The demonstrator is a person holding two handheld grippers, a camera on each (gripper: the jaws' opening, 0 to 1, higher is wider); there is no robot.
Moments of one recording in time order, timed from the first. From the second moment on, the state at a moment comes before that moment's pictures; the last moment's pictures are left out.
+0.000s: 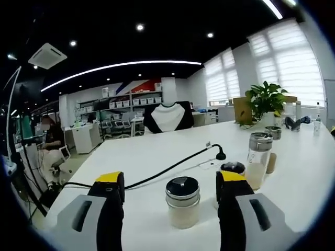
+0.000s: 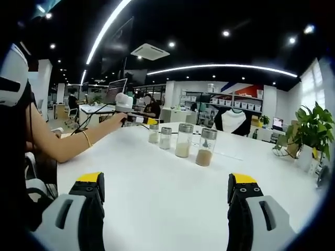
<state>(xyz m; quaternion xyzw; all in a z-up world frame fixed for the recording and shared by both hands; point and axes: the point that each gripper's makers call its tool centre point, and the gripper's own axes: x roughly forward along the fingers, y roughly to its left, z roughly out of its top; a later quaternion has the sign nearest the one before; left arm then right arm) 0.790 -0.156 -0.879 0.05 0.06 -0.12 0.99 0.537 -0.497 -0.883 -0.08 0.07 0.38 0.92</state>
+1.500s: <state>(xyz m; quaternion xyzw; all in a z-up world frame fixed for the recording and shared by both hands) 0.804 -0.175 -0.913 0.03 0.08 -0.11 0.99 0.541 -0.506 -0.887 -0.05 0.07 0.36 0.93</state>
